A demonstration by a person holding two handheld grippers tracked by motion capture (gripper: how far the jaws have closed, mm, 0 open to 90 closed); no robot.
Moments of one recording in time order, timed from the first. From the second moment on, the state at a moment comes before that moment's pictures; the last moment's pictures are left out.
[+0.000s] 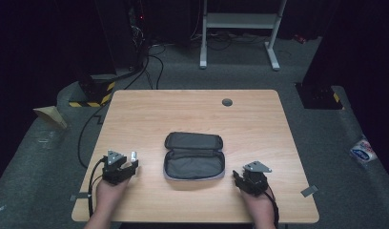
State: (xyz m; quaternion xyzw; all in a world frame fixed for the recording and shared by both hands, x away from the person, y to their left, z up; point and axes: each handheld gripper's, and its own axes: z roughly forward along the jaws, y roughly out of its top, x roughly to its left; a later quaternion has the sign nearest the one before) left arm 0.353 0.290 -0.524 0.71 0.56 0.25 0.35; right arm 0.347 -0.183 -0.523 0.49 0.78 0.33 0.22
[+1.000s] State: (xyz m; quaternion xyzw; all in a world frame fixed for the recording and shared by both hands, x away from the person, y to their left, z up) left arm 0.375 0.287 -0.527 0.71 0.56 0.25 0.34; right arm 0.347 -0.182 -0.523 0.49 0.78 0.33 0.22
